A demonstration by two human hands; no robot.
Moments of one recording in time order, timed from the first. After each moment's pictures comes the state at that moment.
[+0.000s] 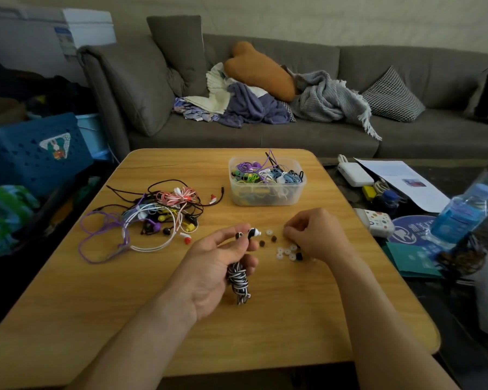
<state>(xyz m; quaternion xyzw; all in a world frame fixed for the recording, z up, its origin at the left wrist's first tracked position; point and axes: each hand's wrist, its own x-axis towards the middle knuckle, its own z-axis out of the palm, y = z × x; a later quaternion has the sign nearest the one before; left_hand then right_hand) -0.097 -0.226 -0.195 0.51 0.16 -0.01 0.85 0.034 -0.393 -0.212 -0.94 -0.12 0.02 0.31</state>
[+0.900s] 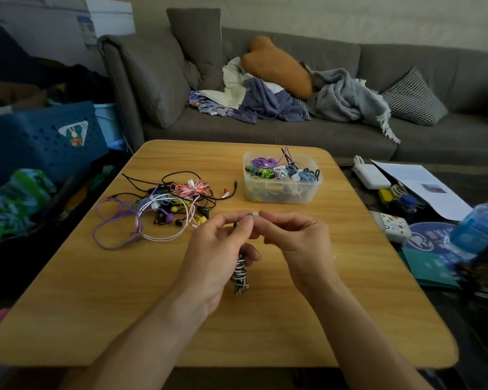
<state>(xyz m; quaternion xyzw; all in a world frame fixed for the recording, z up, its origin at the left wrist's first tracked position) -0.104 -0.228 -0.191 0.61 0.14 0.15 0.77 -0.036 -0.343 -0.202 -0.62 -0.14 0.08 0.77</state>
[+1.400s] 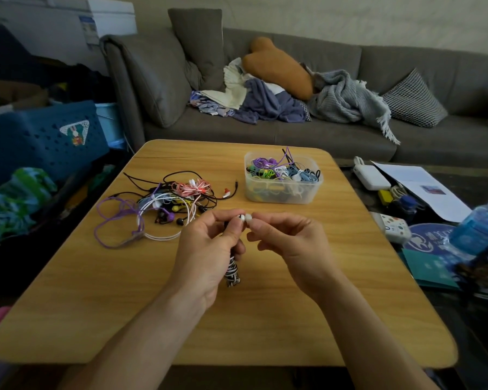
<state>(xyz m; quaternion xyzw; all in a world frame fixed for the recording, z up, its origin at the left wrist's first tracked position) -0.102 -0.220 -0.195 0.60 0.16 0.19 0.76 -0.039 -0.347 -0.196 -0.61 -0.18 0.17 0.76</state>
